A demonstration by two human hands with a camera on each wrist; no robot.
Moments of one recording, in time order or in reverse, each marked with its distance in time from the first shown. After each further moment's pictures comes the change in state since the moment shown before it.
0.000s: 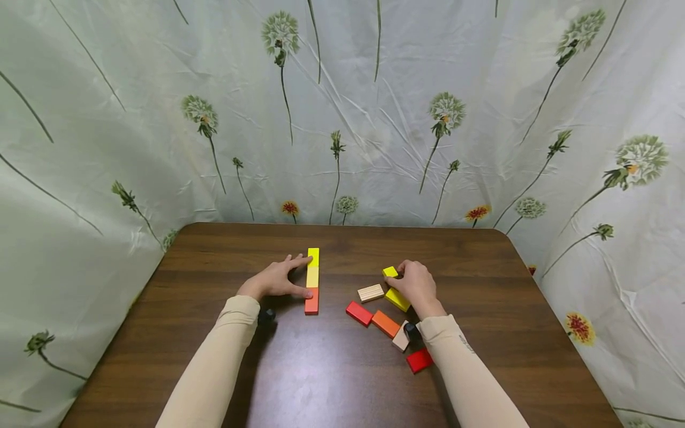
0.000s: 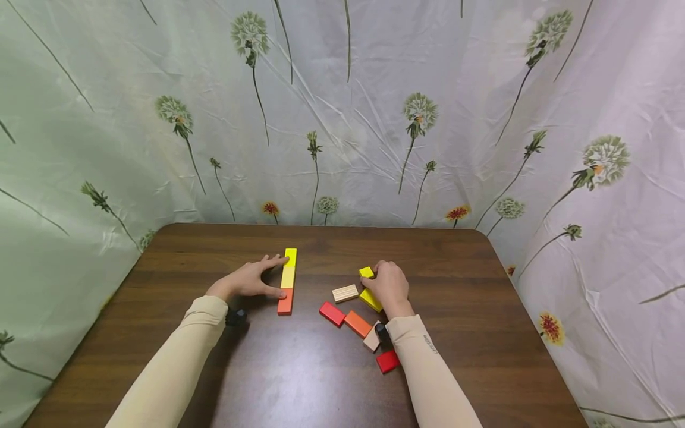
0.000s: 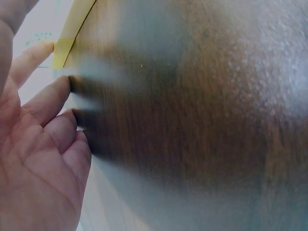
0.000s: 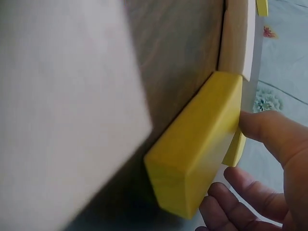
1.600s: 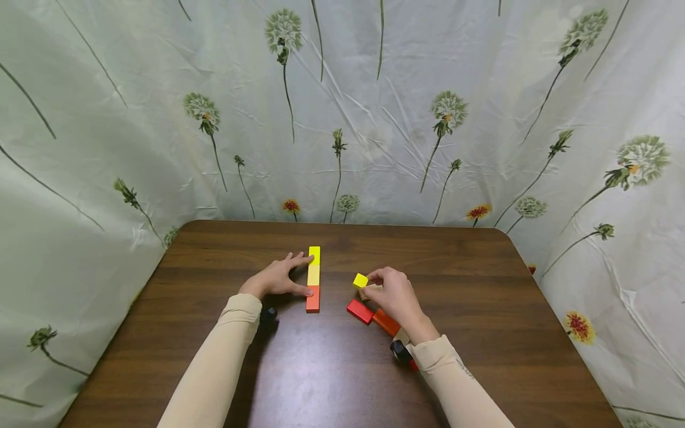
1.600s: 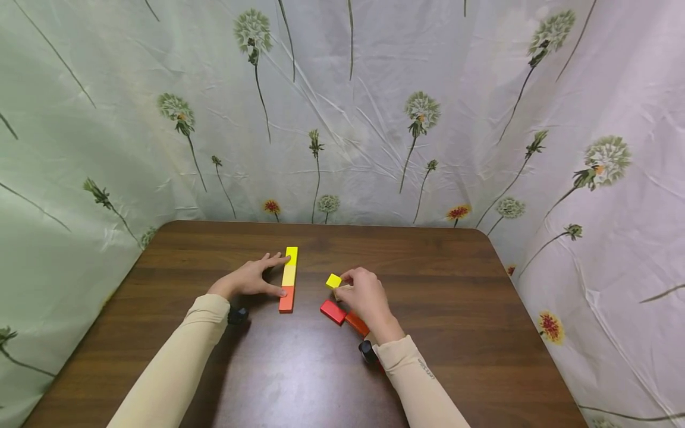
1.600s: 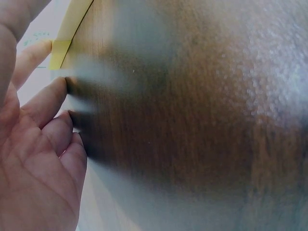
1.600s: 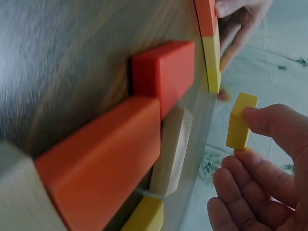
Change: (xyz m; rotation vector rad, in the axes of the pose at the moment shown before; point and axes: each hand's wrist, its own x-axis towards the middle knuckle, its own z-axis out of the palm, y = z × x) left_hand 0.002 -0.001 0.001 0.006 -0.003 -0.012; right_hand -0.048 -0.046 0.004 0.233 -0.028 -0.239
